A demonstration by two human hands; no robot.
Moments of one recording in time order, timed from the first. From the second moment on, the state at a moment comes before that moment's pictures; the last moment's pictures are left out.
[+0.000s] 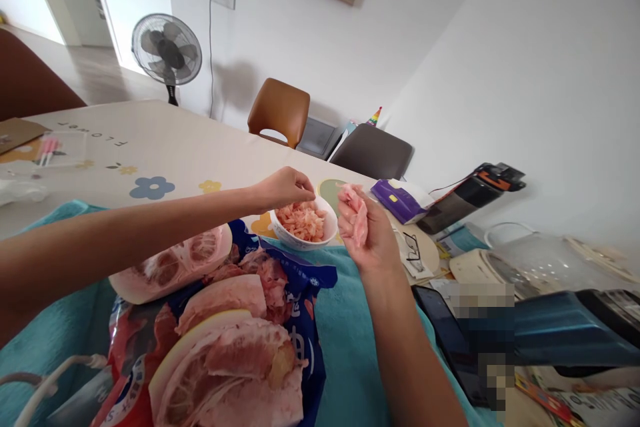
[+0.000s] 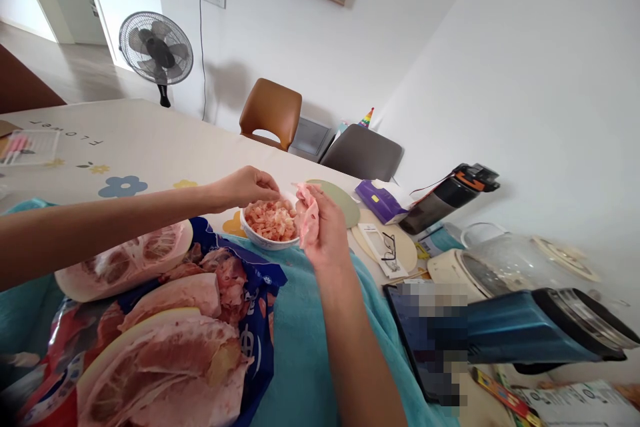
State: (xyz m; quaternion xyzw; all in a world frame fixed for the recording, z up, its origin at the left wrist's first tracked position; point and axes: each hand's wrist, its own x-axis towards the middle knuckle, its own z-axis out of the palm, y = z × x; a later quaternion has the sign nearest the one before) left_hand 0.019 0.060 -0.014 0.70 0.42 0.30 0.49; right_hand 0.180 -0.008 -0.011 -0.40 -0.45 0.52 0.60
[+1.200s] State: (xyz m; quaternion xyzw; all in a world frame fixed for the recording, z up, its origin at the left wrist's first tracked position) left_hand 0.013 0.045 0.006 0.69 0.32 0.32 0.56; right_hand 0.180 -0.019 -0.007 -0.44 -0.47 0.53 0.55
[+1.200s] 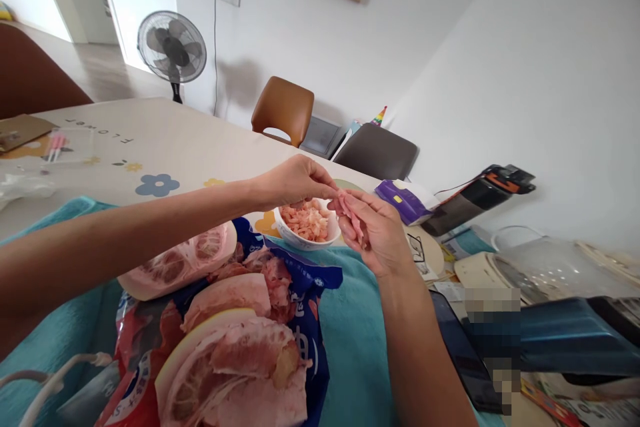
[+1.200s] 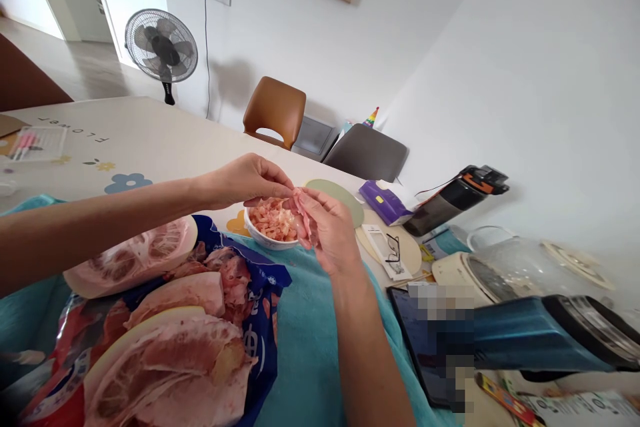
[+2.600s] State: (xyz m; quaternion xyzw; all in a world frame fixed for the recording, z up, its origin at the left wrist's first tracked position) left_hand -0.006 0.036 0.013 0.56 0.38 0.32 0.66; right_hand 0.153 -0.077 0.030 -0.41 -0.56 0.49 0.52
